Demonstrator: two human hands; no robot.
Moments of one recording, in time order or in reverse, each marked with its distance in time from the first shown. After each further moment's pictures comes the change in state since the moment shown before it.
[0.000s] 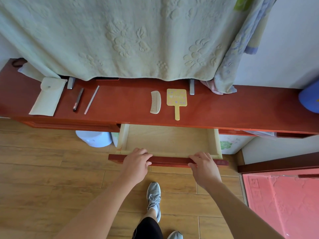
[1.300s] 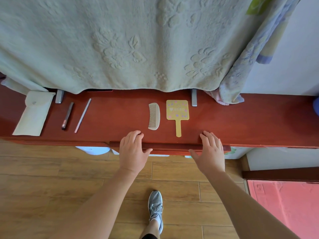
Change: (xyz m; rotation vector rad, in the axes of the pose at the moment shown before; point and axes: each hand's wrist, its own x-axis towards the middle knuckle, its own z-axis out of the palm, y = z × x) left_hand 0.111 -0.022 -0.009 0.066 0.292 -0.150; right_hand 0.110 0.002 -0.022 -0.067 0.309 0.057
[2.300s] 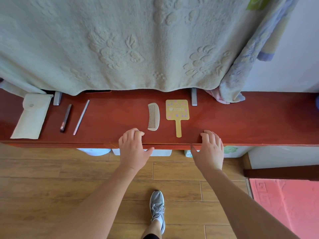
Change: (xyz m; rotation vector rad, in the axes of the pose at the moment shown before) left_hand 0.014 0.008 -0.009 0.010 -0.066 -0.065; right_hand 0.008 -0.015 0.001 0.002 0.038 0.101
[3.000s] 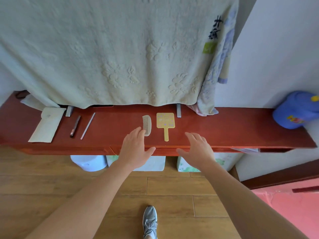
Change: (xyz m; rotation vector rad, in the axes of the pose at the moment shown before) left_hand -0.024 0.062 -0.102 -0.034 -0.159 0.124; right_hand -0.024 -0.017 -0.121 0.053 -0.257 -0.101
